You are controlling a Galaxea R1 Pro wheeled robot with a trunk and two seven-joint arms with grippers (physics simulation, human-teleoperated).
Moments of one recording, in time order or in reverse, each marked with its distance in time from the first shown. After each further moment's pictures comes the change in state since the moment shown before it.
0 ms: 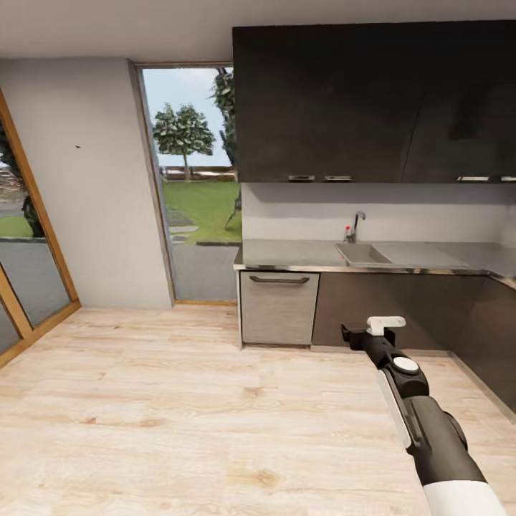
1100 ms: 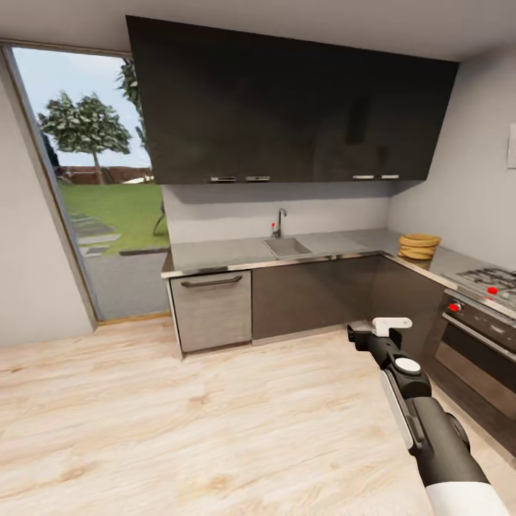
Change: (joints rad) left arm 0.000 0.000 0.000 0.000 0.000 0.000 0.000; right arm 0.003 -0.008 -0.007 0.003 0.014 -0.002 -0.046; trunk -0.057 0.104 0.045
